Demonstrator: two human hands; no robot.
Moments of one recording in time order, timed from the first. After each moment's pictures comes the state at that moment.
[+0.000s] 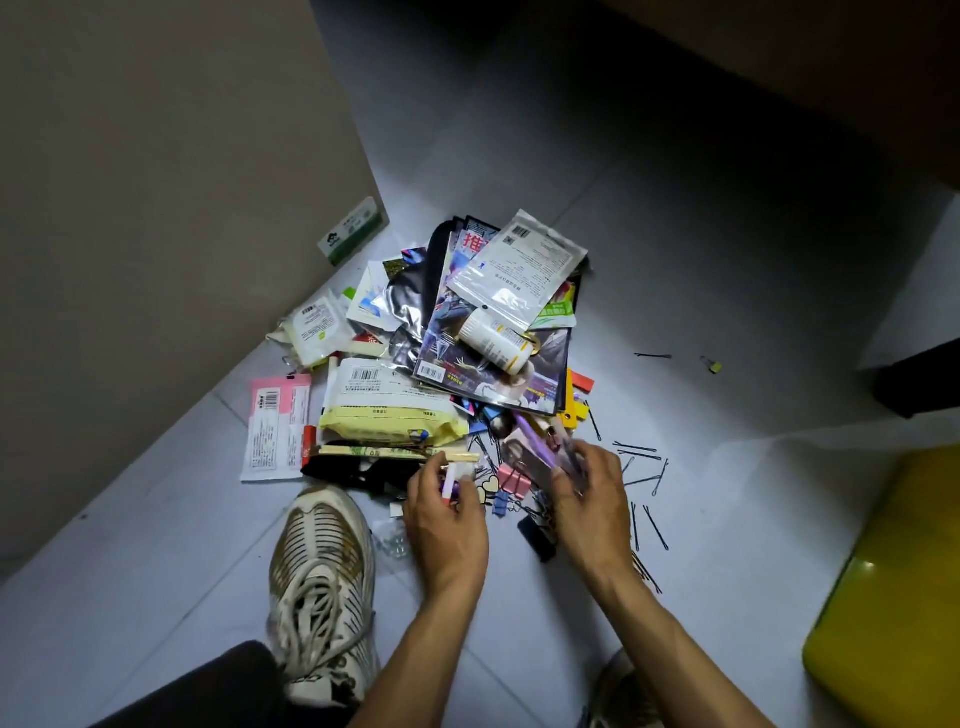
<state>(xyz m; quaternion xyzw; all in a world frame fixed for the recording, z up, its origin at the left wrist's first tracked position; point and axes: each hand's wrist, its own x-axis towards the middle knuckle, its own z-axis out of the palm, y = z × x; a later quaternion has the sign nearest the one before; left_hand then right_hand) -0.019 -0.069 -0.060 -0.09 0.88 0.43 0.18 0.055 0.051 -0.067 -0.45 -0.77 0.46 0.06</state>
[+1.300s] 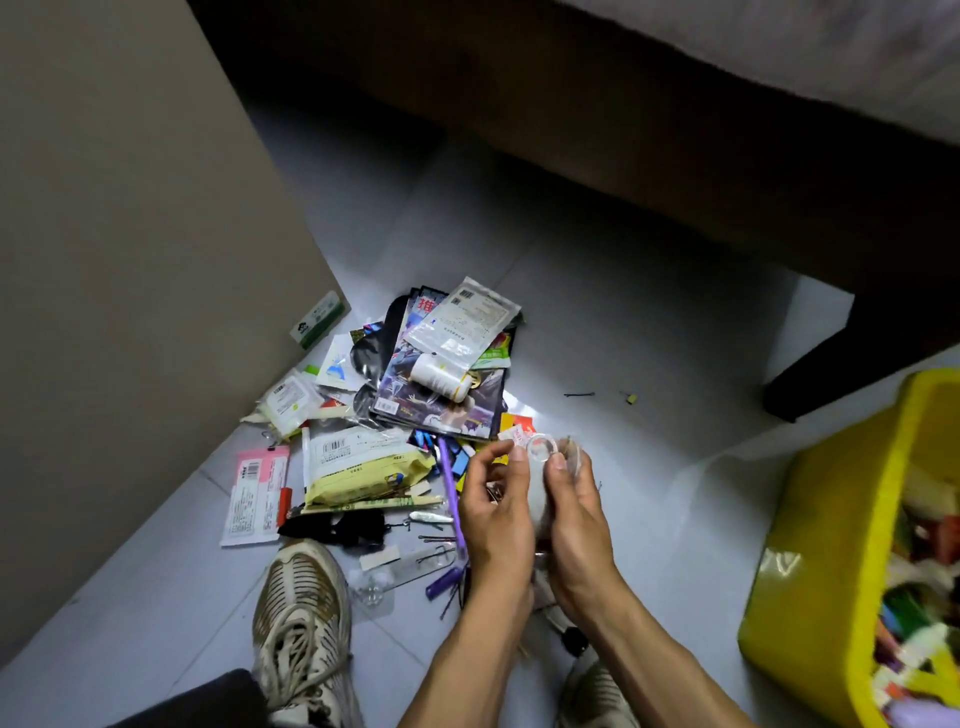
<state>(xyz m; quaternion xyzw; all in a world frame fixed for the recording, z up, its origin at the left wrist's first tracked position) 0.026 0.018 0.052 -0.07 0.67 0.69 0.25 0.070 0.059 0.046 -0.40 -0.41 0.79 0.23</state>
